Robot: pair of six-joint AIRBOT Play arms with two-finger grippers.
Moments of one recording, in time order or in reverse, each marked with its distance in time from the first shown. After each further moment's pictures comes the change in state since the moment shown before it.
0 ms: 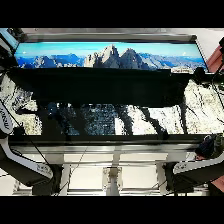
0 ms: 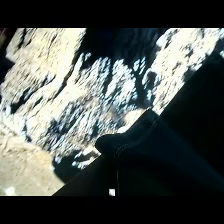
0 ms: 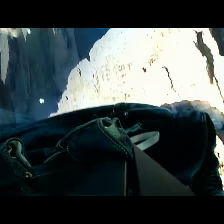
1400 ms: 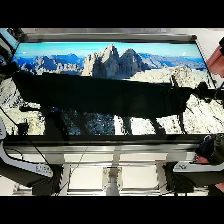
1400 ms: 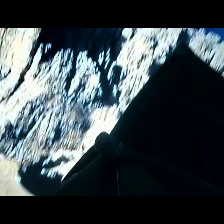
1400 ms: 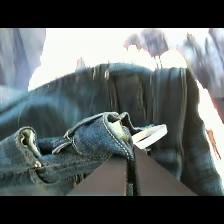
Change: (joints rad) left arm 0.071 0.084 -0.211 -0.264 0.229 0.061; right arm -0.094 0.116 -0.278 0.084 0.015 -0.097
